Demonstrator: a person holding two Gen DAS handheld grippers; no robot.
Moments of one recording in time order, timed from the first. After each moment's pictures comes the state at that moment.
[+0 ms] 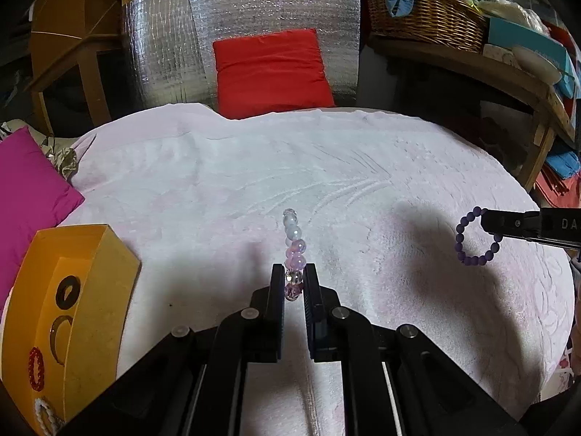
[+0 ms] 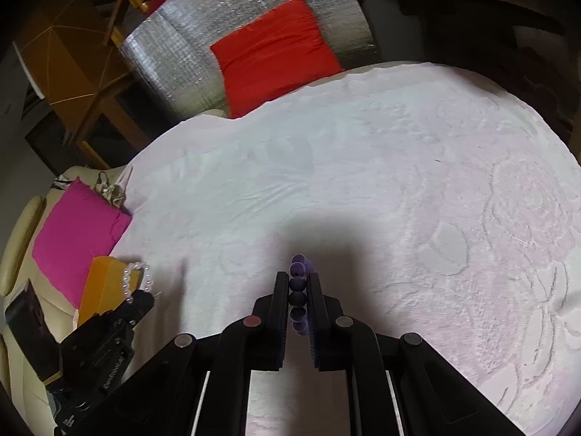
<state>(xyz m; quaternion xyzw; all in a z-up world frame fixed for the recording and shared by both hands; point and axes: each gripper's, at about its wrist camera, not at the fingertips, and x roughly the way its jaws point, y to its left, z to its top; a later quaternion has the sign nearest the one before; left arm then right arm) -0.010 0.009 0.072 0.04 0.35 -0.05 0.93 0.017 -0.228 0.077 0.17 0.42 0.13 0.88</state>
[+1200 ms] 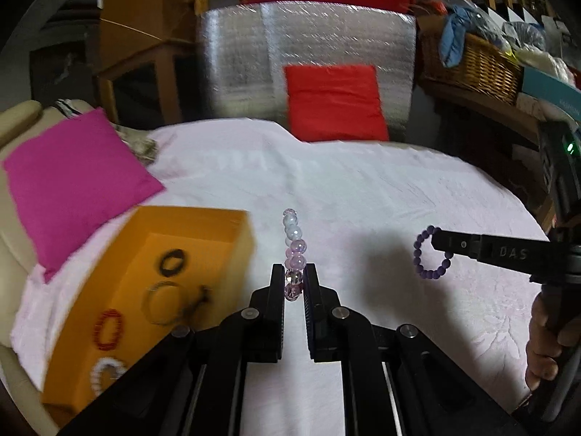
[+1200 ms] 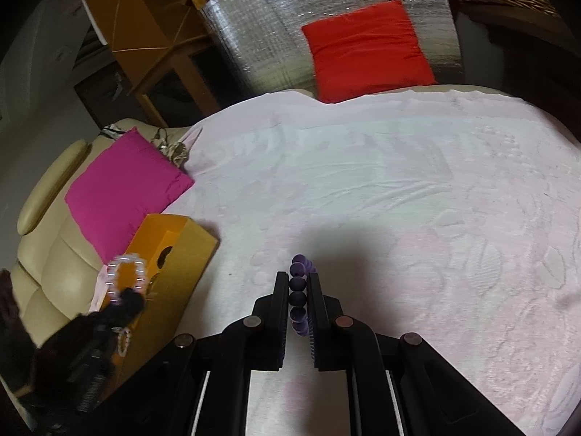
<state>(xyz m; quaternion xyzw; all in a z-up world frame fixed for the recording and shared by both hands) -0.093 0.098 0.124 0.00 0.31 0.04 0.95 -0.002 -0.104 0.096 0.11 0.40 0.24 0.88</state>
